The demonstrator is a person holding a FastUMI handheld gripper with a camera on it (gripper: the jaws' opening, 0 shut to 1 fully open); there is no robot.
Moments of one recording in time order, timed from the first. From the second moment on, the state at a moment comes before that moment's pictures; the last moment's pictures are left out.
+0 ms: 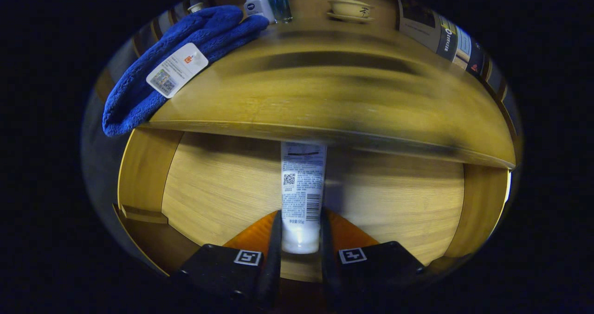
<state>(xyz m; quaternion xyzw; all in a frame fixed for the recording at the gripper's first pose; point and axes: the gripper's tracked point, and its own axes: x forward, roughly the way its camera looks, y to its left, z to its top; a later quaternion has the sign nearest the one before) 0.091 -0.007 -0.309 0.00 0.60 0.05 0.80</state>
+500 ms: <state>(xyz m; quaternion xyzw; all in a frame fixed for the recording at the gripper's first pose) 0.083 -0.016 -0.217 0.02 0.53 0.07 0.84</state>
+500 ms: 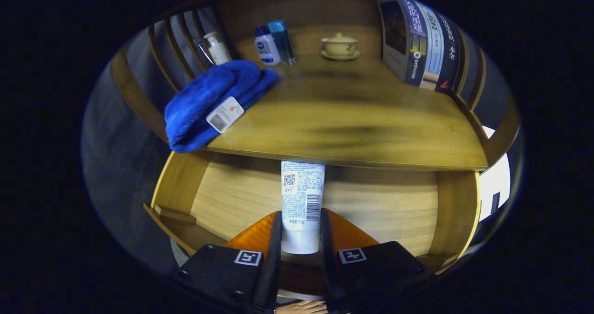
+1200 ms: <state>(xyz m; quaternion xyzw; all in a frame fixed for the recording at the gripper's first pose) 0.044 -0.029 -0.163 0.02 0.47 0.08 0.88</state>
